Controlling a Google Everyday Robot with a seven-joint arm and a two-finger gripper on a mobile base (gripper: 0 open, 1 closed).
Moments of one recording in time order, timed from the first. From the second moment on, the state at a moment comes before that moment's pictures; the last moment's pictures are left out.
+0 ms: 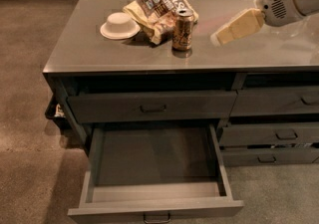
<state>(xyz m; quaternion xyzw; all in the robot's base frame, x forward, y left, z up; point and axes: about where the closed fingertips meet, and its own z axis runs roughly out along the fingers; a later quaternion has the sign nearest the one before) 0.608 -0.185 0.986 -0.37 0.82 0.11 0.42</state>
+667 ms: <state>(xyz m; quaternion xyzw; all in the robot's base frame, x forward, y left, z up) 0.634 -0.160 0.971 -0.36 0.82 0.11 0.43</state>
